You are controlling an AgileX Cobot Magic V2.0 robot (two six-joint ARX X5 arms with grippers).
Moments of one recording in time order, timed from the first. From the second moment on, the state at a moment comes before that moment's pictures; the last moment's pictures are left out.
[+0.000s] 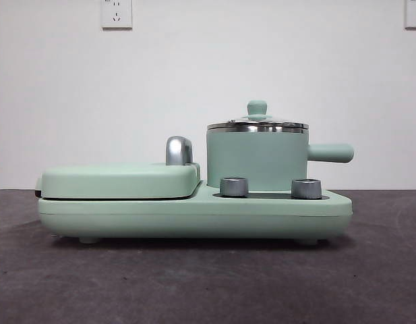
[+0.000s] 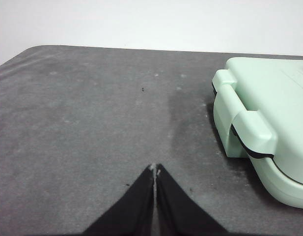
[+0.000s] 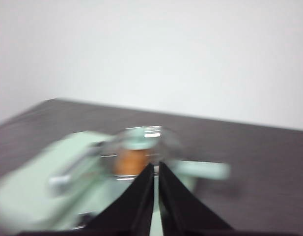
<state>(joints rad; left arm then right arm) -0.01 0.01 0.03 -0.18 -0.02 -0.04 0.10 0.38 0.69 -0.36 -0.29 0.08</state>
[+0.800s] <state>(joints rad) -0.01 0.01 0.03 -0.18 -0.02 -0.04 -0.01 0.01 0.02 -0.17 0.05 0.04</state>
